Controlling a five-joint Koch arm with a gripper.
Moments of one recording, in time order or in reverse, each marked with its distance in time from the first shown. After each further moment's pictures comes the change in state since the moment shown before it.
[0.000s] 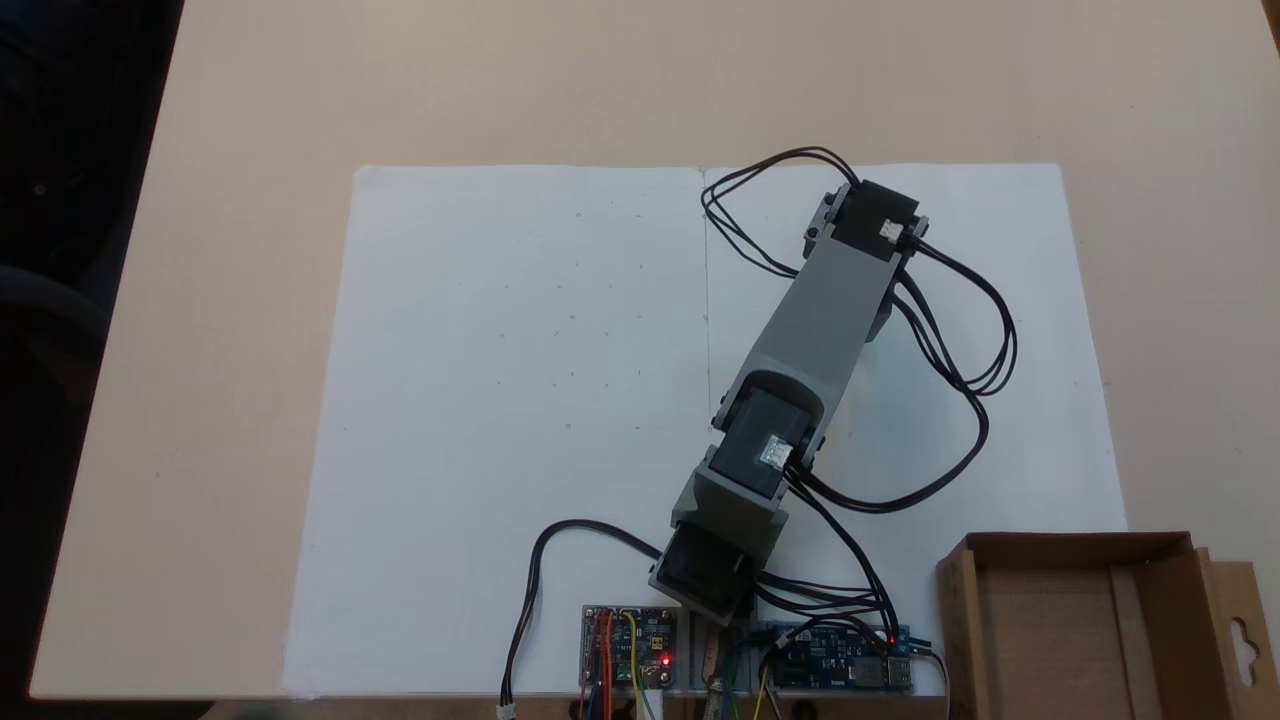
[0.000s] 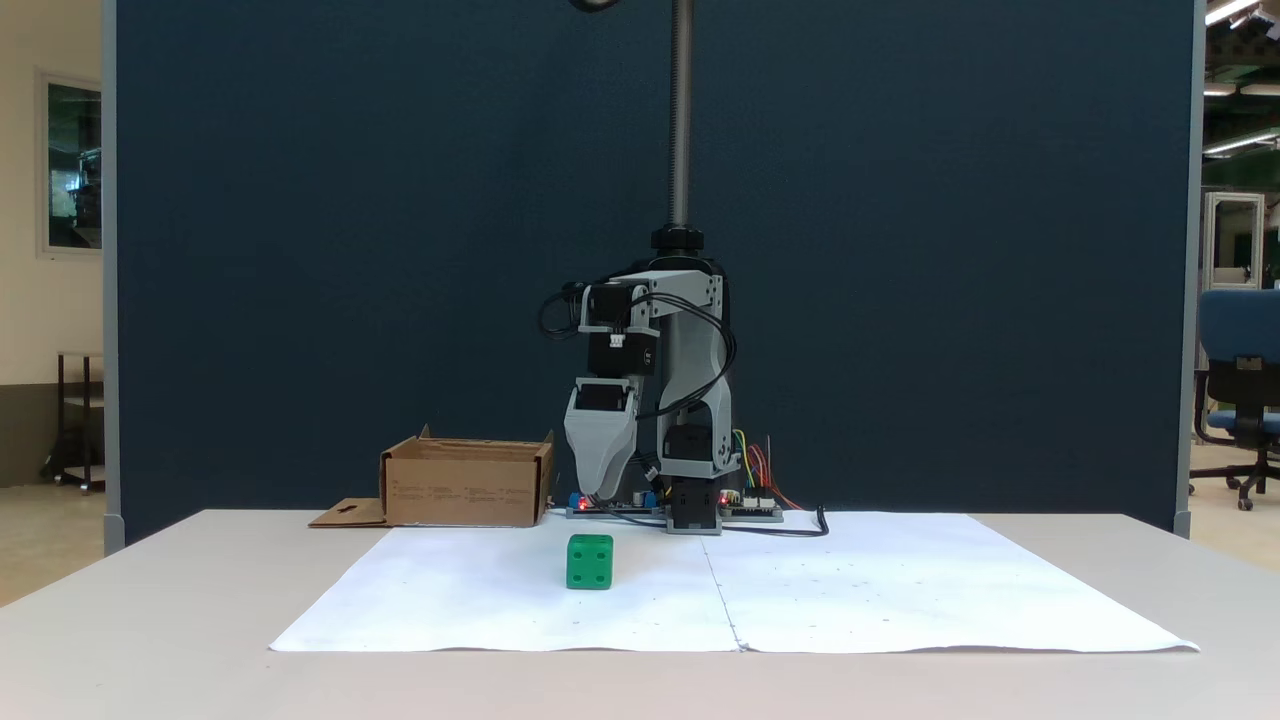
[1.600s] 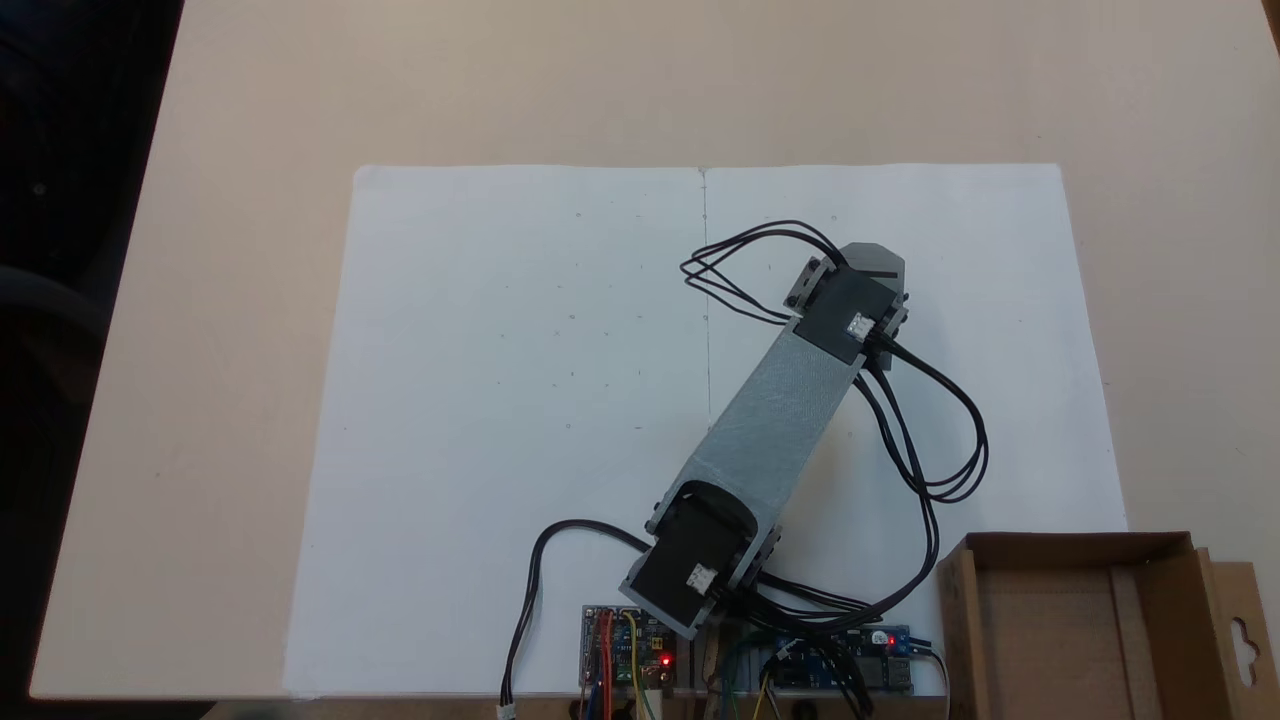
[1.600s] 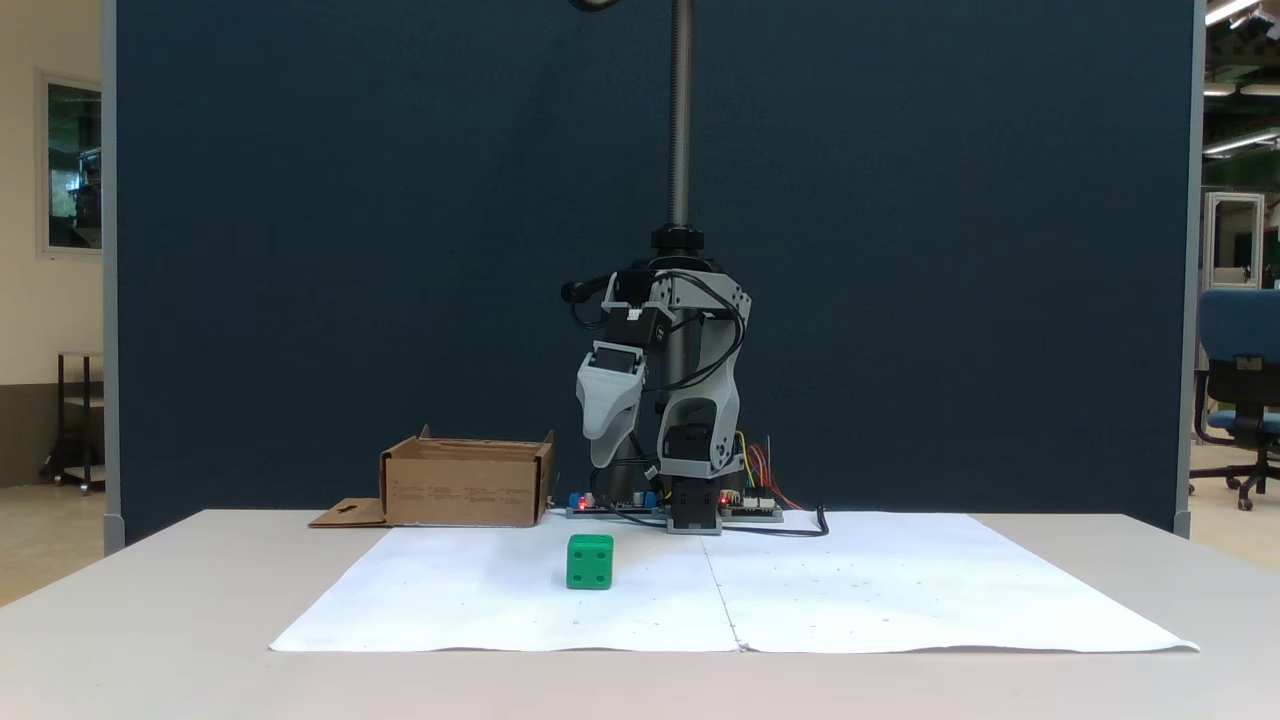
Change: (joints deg) arm 5.5 24.3 15.5 -8.9 -10.1
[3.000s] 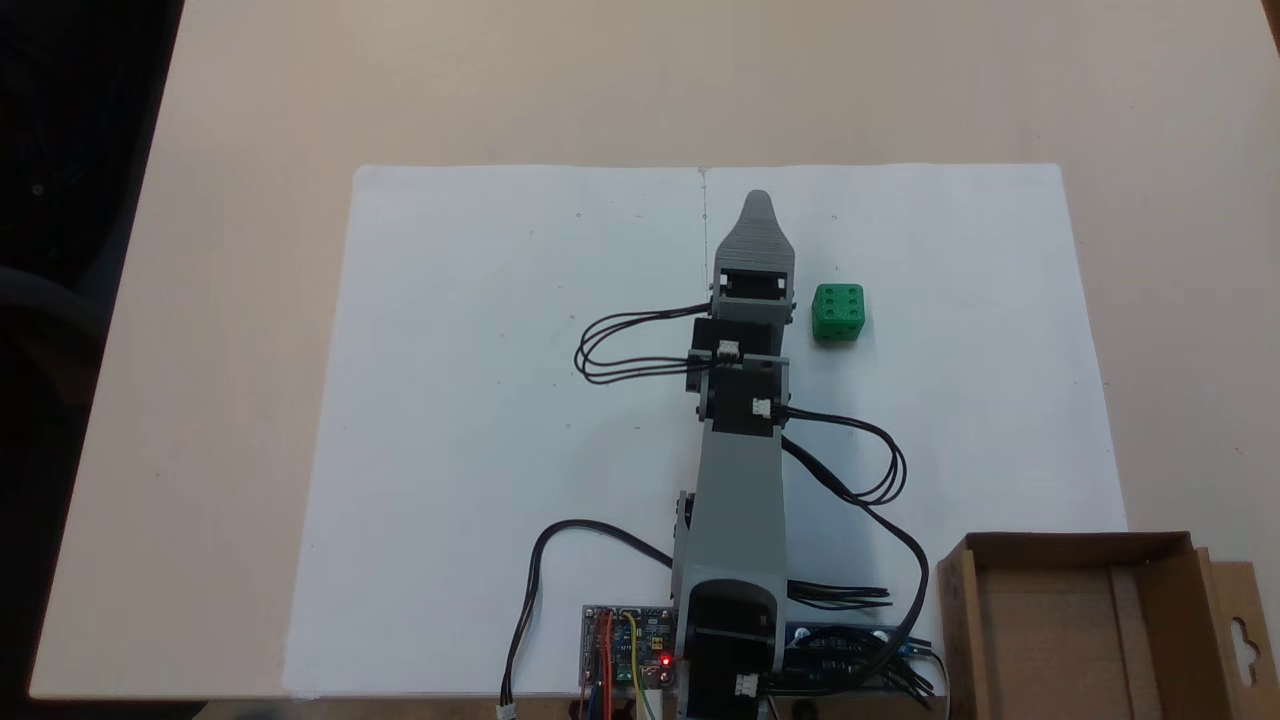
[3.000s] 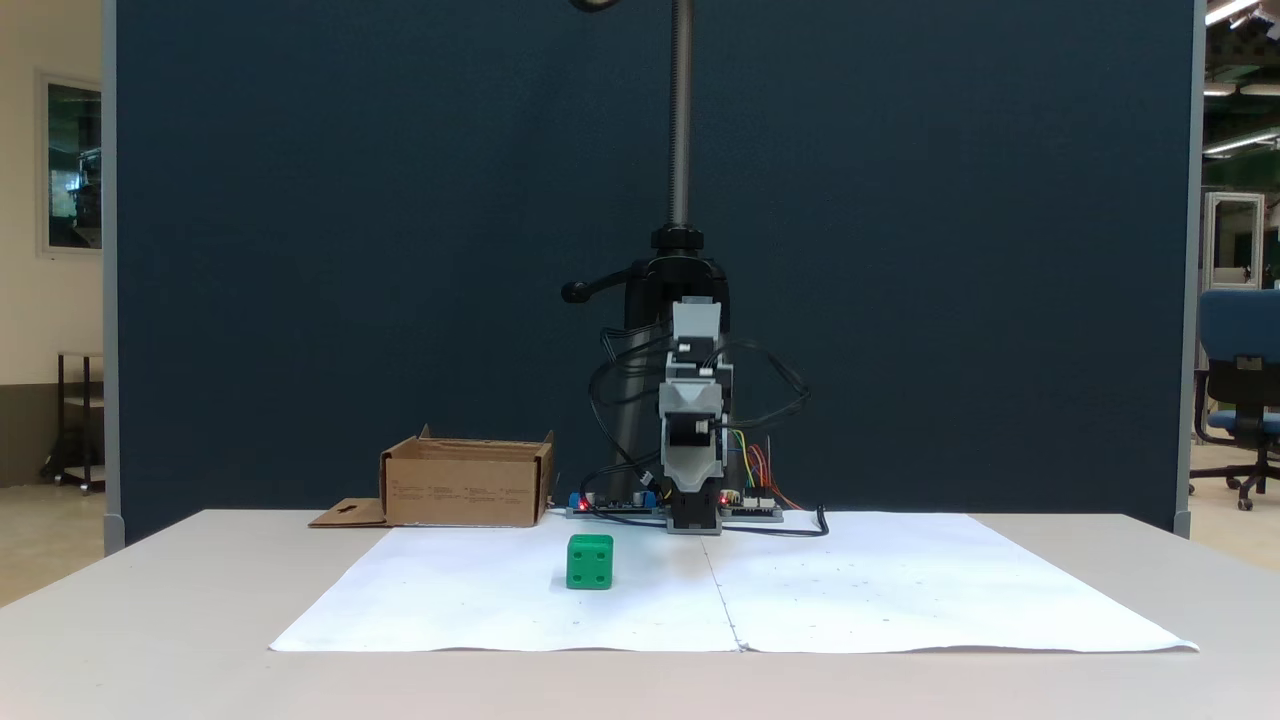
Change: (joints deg) arm -27.1 16.8 36.2 -57.2 27.4
